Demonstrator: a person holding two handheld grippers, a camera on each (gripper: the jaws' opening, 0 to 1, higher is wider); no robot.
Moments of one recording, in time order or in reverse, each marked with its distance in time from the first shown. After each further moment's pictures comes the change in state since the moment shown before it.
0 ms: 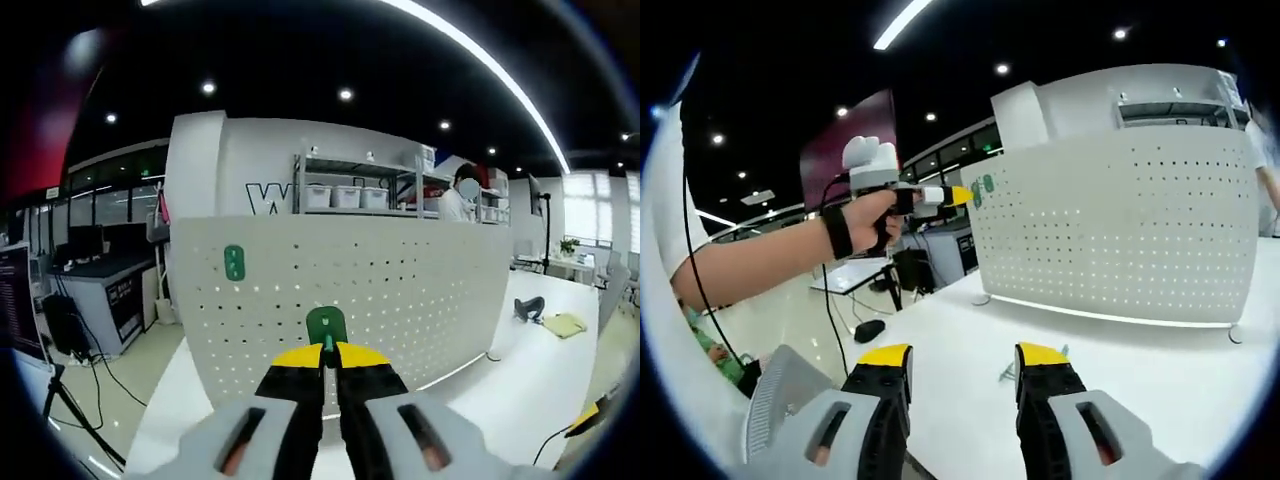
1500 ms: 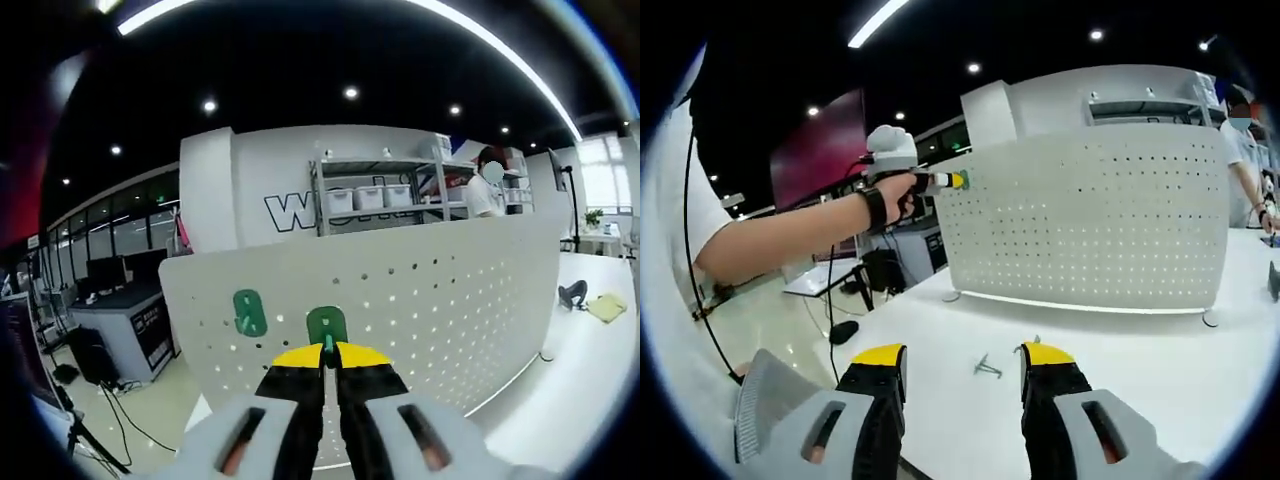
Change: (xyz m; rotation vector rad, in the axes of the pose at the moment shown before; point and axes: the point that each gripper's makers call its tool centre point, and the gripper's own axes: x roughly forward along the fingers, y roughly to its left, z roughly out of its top) left arm 0.081 0.038 0.029 0.109 -0.028 0.112; right arm -0.009 -0.022 -0.007 0.016 0.007 -0.162
